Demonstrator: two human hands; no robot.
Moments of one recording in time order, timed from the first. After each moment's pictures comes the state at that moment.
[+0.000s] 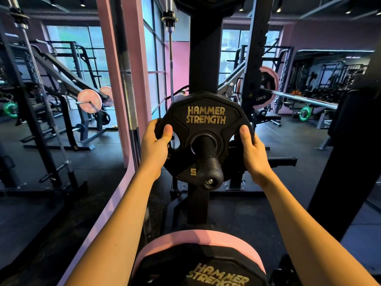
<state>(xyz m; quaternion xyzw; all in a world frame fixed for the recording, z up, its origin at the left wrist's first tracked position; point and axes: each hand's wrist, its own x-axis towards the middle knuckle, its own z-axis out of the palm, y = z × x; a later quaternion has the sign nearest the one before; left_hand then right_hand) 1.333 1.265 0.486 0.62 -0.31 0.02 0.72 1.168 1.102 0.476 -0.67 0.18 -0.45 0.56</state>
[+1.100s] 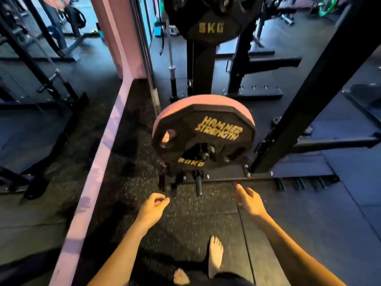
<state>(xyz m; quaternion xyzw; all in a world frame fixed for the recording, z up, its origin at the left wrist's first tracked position) 1.146 1.565 0.115 0.83 -0.11 -0.40 0.37 0.925 1.326 0.097 -0.63 0.53 -0.12 0.56</state>
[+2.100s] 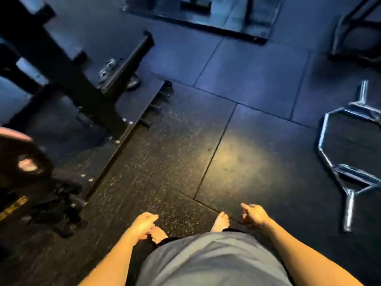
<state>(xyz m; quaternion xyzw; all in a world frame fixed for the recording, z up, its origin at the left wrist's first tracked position) 0.747 1.473 0.031 0.74 -0.38 -0.54 -0.14 0.380 1.551 0.003 -0.17 0.80 -0.11 0.56</state>
